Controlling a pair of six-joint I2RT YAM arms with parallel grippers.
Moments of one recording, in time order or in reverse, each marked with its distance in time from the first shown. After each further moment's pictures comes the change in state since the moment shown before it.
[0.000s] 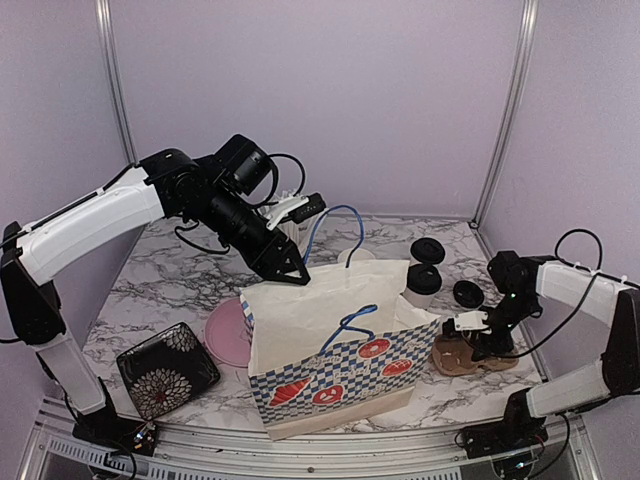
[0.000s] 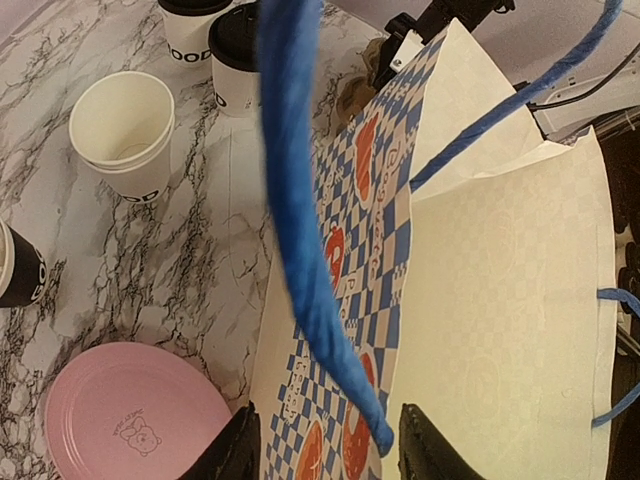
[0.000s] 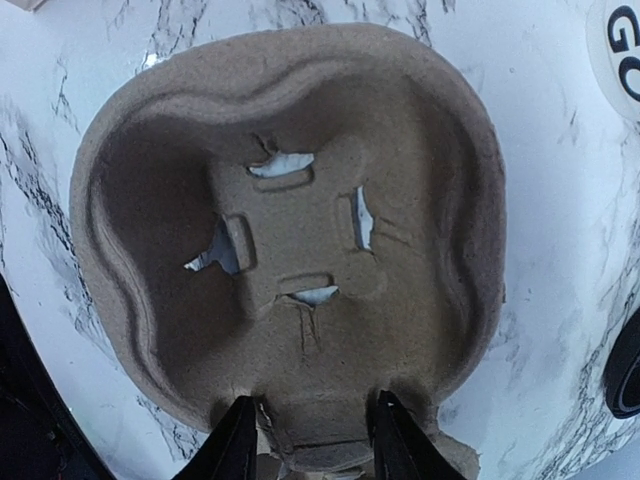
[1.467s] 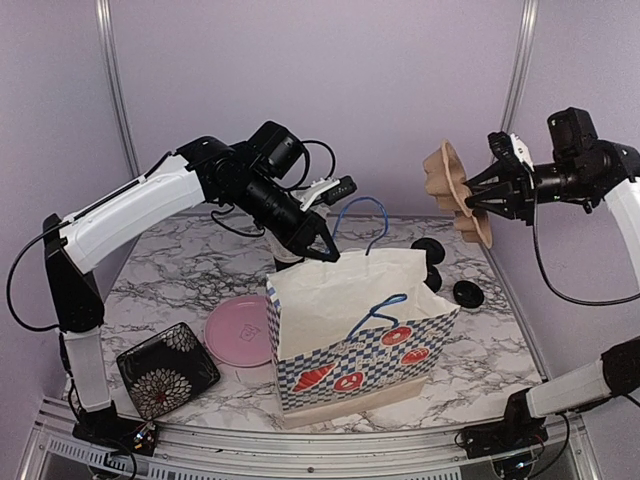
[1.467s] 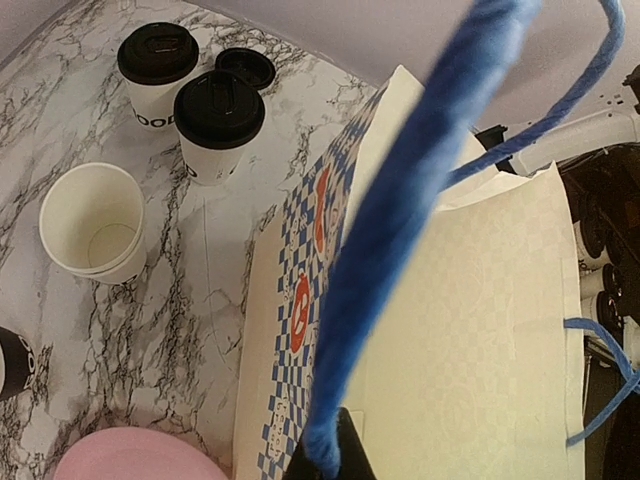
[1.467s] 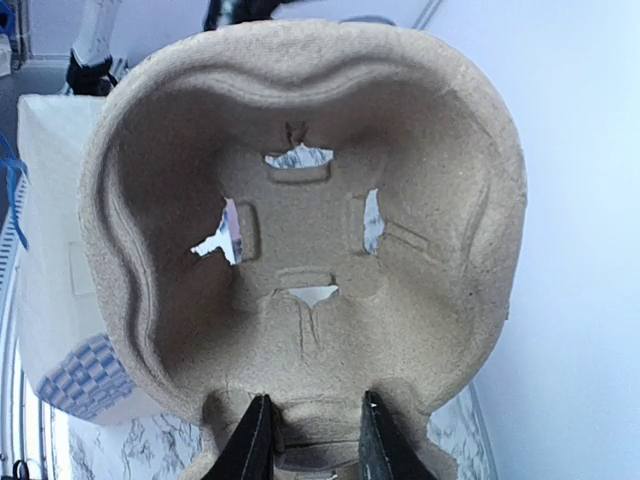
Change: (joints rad) left arm 0.001 0.219 0.283 -0.007 0.088 0.000; right arm 0.018 0.007 0.980 -0.273 -0.707 0.187
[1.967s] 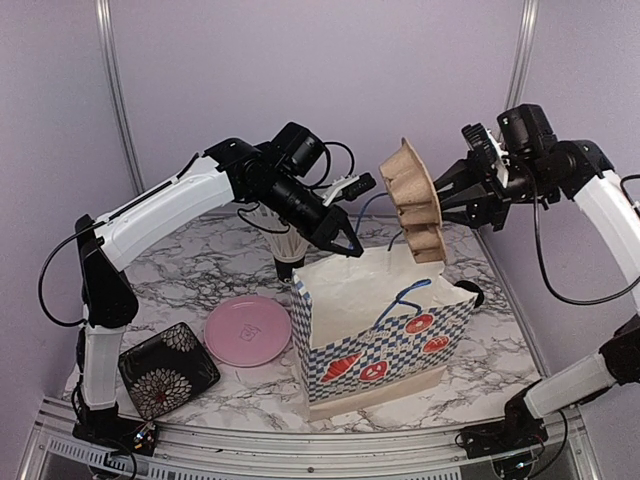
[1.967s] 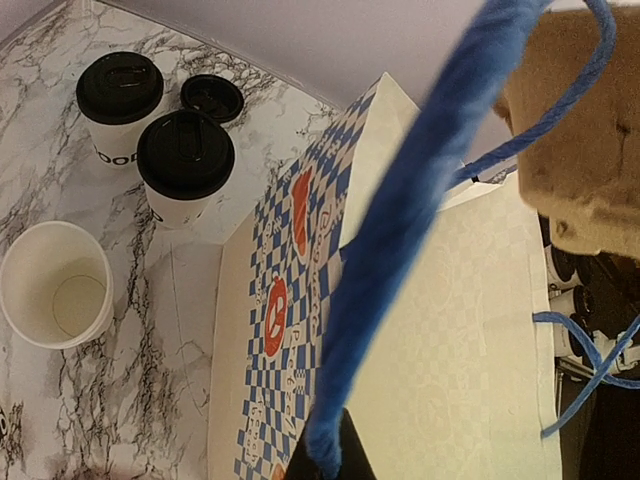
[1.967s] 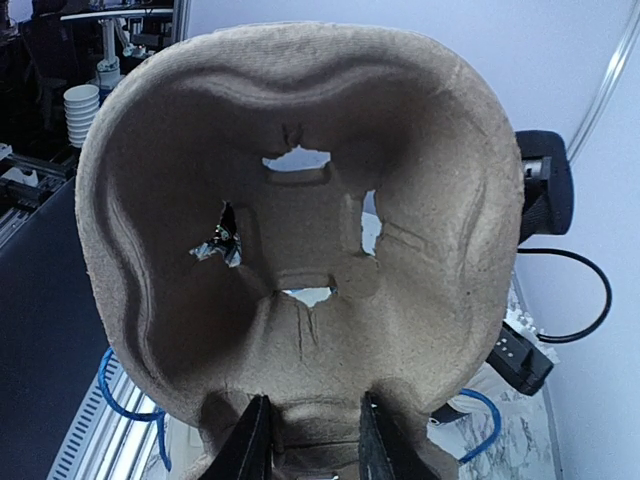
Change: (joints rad) left arm 0.000 0.188 0.224 0.009 0.105 -0.051; right arm 0.281 0.061 0.005 0.121 -0.296 0.162
